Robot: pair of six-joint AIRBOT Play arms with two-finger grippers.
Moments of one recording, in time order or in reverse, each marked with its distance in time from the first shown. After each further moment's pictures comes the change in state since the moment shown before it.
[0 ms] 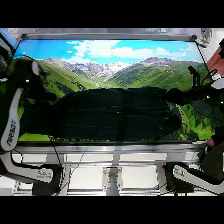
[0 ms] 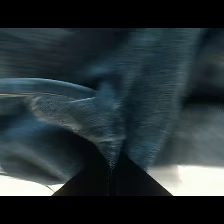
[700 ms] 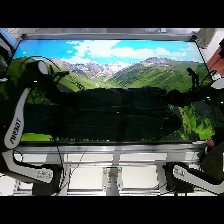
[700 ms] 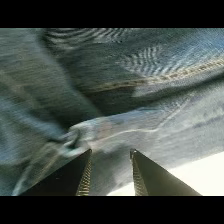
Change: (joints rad) left arm -0.003 0.005 -0.003 -0.321 0.114 0.212; right arm 0.000 0.000 0.000 -0.001 0.053 0.017
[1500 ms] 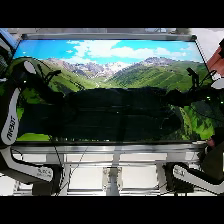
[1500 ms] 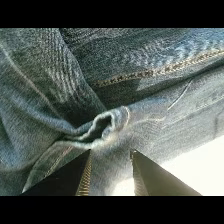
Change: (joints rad) left arm 0.108 -0.045 -0.002 -0.124 -0.036 0.131; right arm 0.000 0.000 0.000 0.000 -0.002 -0.002
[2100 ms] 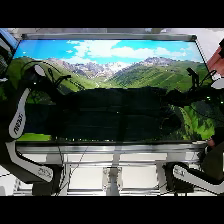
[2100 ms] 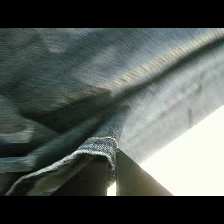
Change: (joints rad) left arm -0.055 -0.075 -0.002 -0.107 -0.058 0.105; right arm 0.000 0.000 0.000 -0.003 -0.001 0.000
